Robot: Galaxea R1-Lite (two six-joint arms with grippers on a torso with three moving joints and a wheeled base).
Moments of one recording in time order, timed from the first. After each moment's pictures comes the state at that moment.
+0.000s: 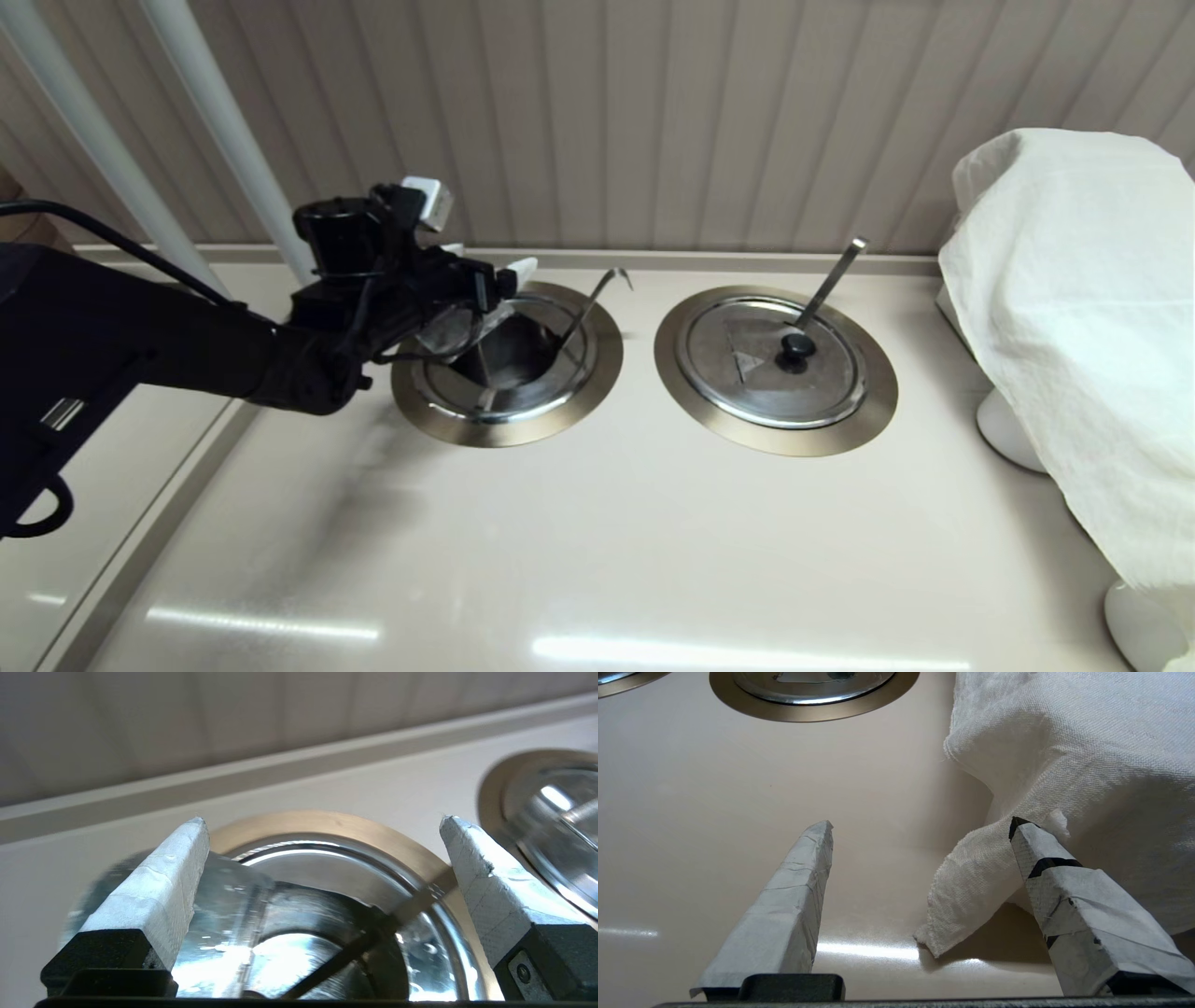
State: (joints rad) left arm -0.28 2.09 -1.37 -0.76 -0.19 0.05; right arm 0.00 0.00 0.00 0.00 0.01 -0.03
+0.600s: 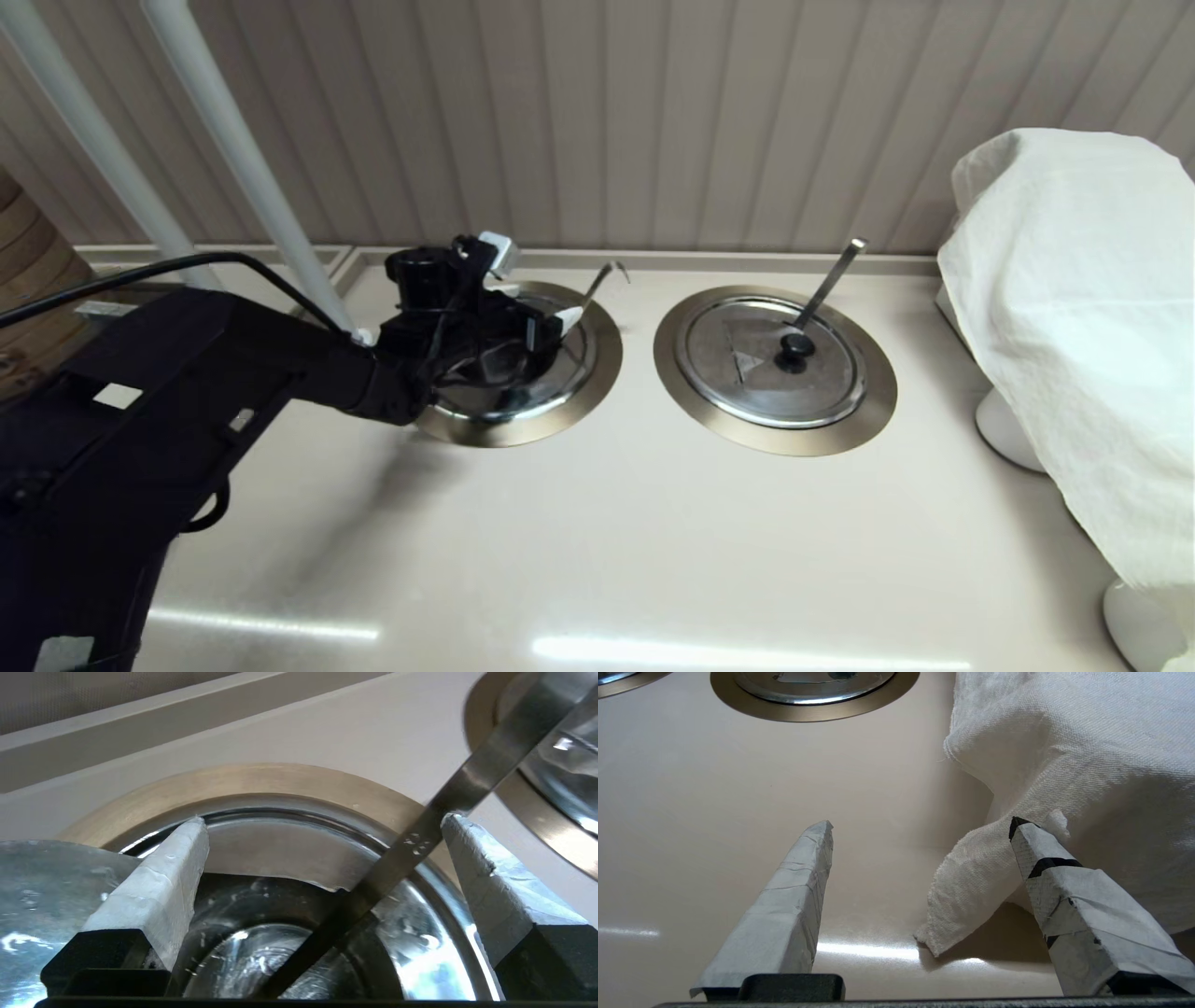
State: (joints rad) left arm -0.31 2.32 -1.57 -0.70 -0.25 0.11; right arm 0.00 0.00 0.00 0.00 0.01 -0.03
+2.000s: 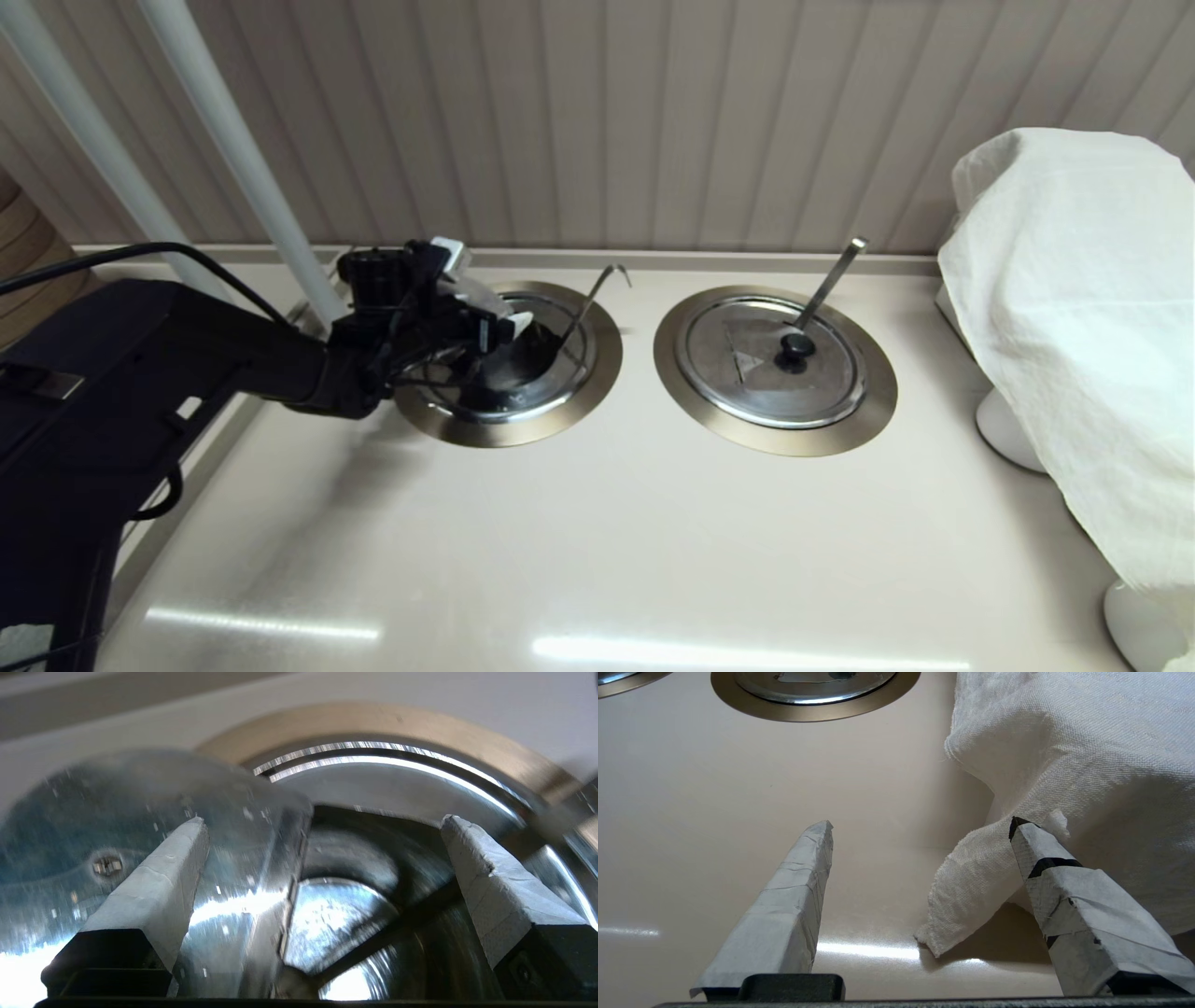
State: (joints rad) left arm -0.21 2.25 -1.47 -0.64 -0.25 0.12; right arm 0.00 0.00 0.00 0.00 0.01 -0.02
